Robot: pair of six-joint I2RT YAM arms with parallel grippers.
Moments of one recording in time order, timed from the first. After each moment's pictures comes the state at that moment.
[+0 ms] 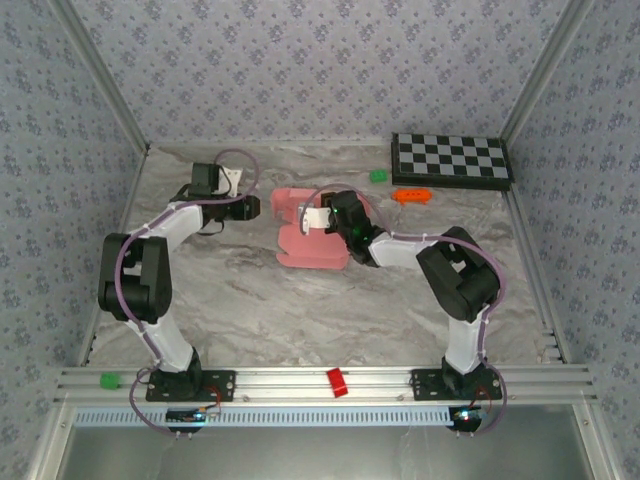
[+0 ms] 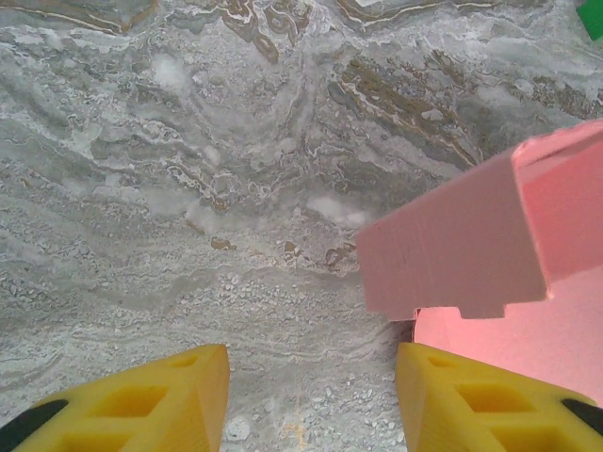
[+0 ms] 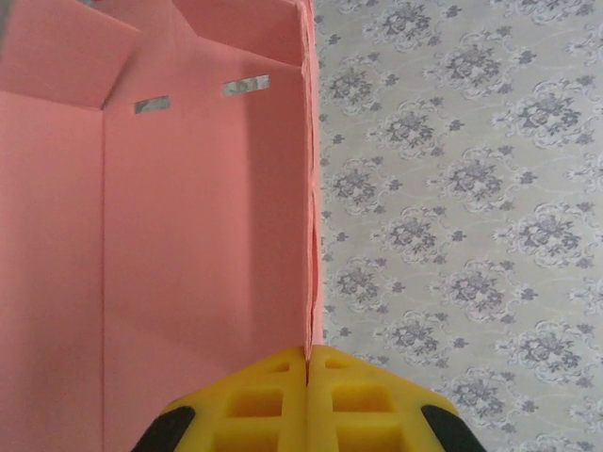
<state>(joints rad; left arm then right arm) -0.14 1.75 1.15 -0.26 0.37 -0.10 0.67 1.89 1.04 0.50 0.24 -1.29</state>
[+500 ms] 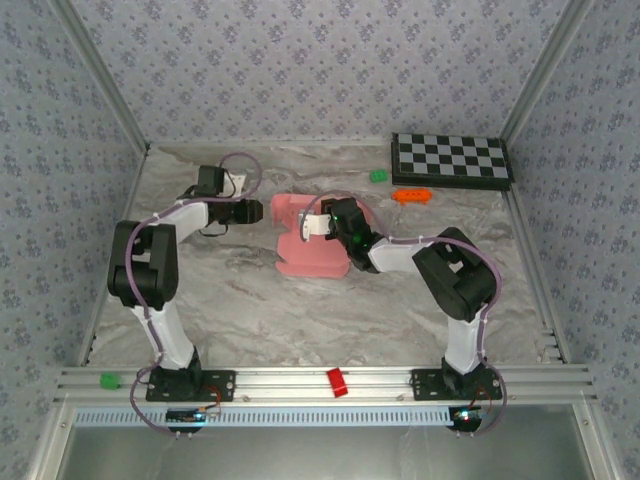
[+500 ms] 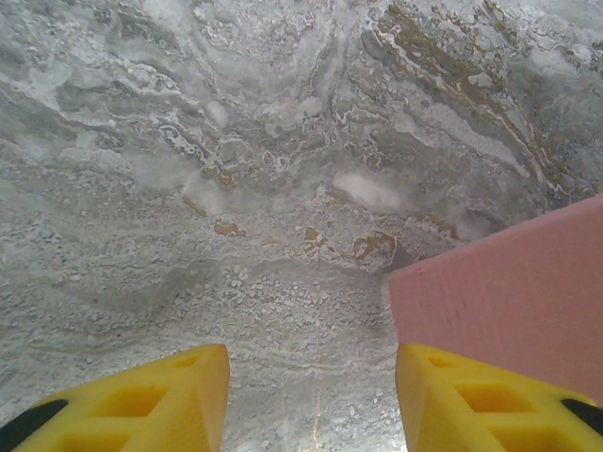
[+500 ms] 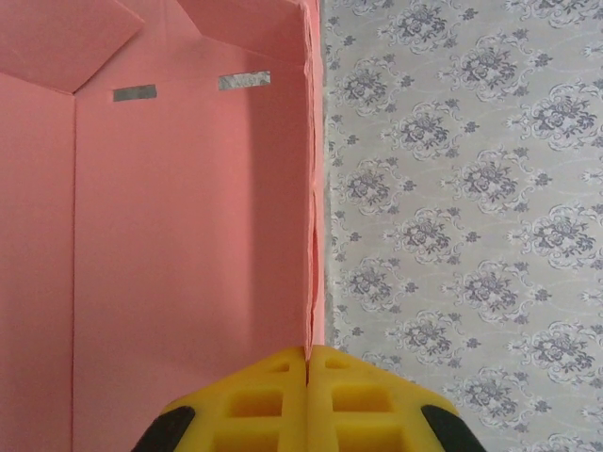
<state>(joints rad) -0.14 1.86 1.19 -0.27 0.39 -0.12 0.69 1.89 1.00 0.56 0.25 -1.29</state>
